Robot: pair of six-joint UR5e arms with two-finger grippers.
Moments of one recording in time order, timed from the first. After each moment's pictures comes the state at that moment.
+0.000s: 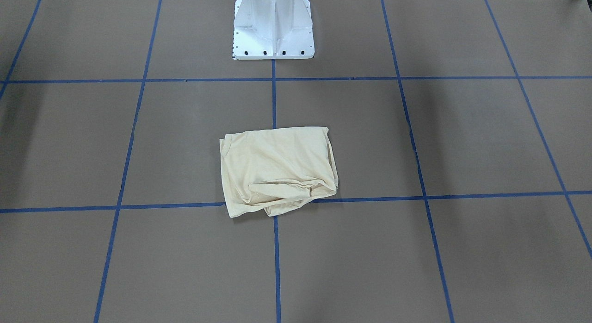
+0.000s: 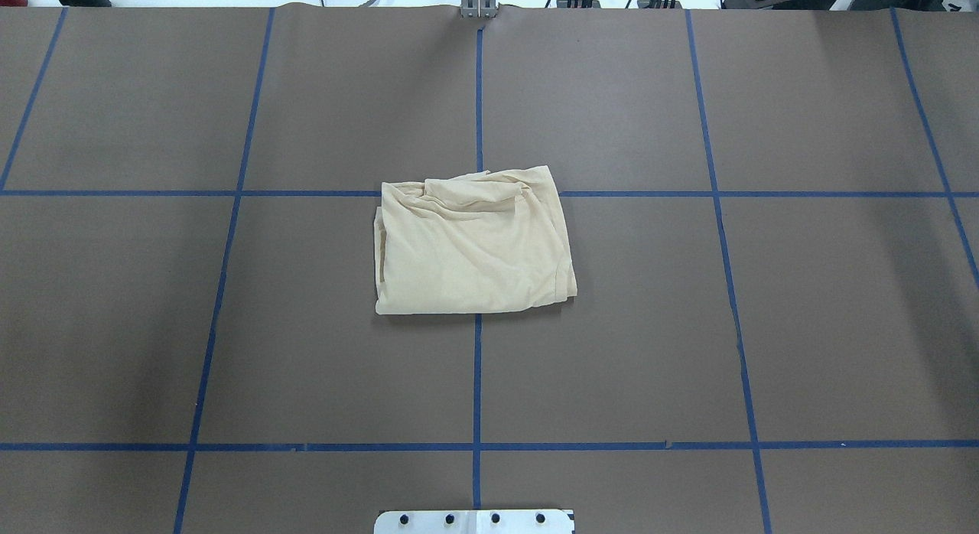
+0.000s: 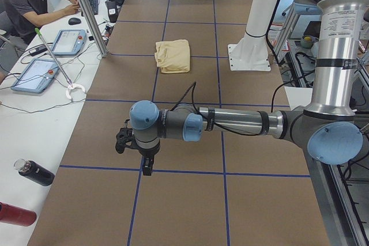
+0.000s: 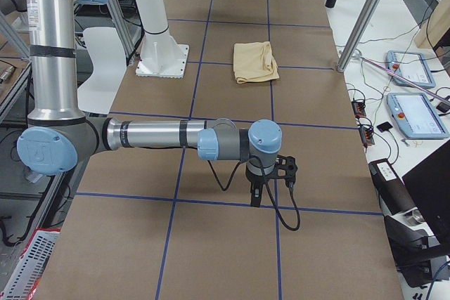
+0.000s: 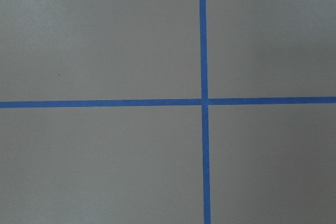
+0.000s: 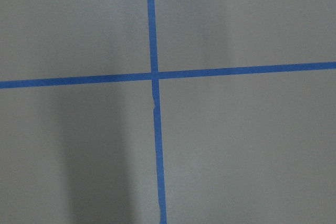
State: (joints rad) left arm -1.59 -1.59 -1.60 -1.61 -2.33 -0.03; right arm 1.56 -1.58 1.64 -1.64 2.31 0.07
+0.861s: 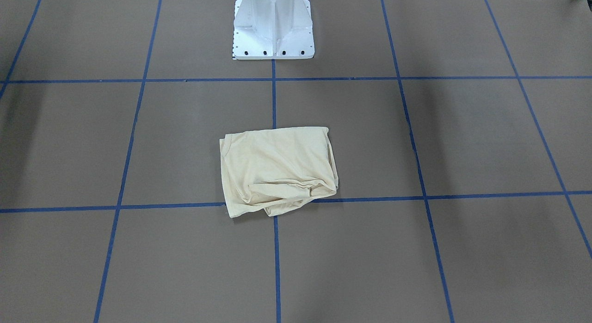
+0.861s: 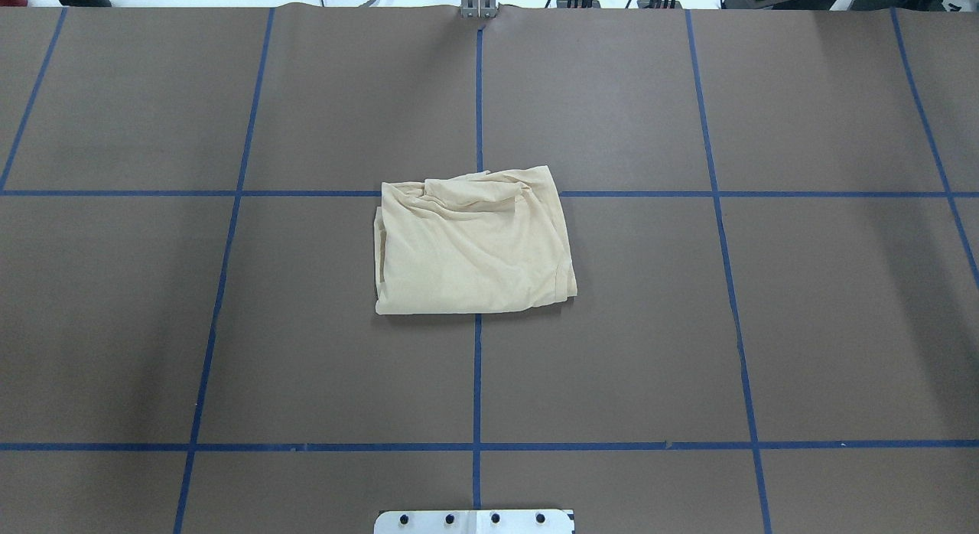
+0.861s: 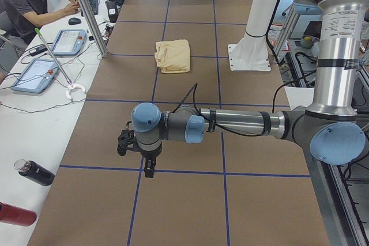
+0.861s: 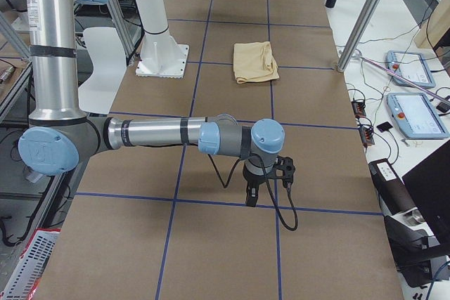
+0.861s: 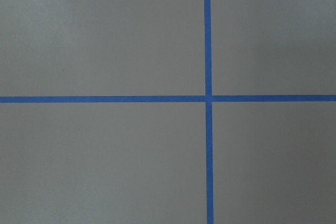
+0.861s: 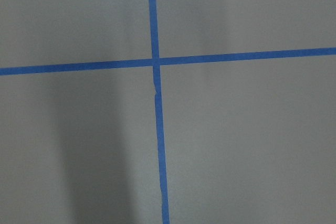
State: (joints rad) left arm -1.60 -1.58 -1.60 -1.61 -2.33 -0.03; right arm 1.56 -1.58 1.66 -1.70 2.31 0.04
